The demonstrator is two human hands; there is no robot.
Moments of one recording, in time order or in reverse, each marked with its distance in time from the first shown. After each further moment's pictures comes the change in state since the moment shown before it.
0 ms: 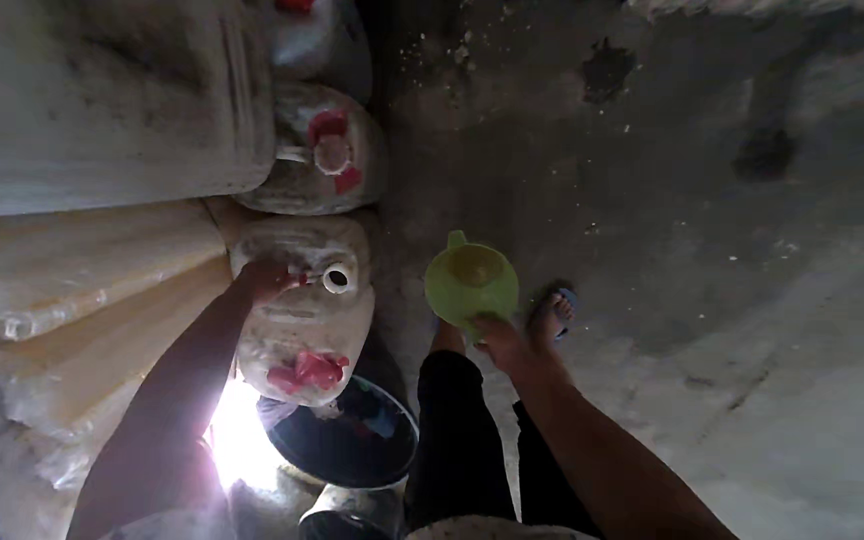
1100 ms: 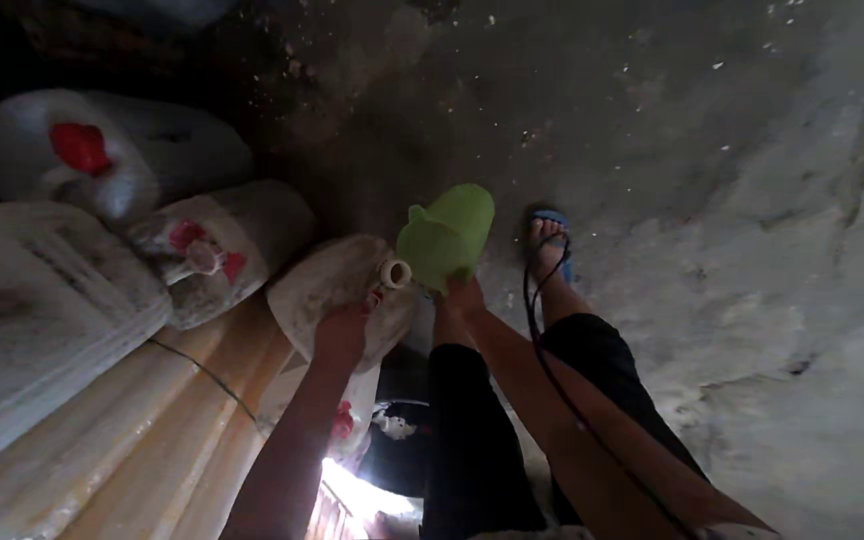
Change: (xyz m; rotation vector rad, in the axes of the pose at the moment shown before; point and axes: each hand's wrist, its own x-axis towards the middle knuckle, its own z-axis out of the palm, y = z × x) left_hand 0.014 0.326 0.009 0.359 -0.084 0.005; right_hand 0.134 0.055 -0.034 0.098 0.225 -0.088
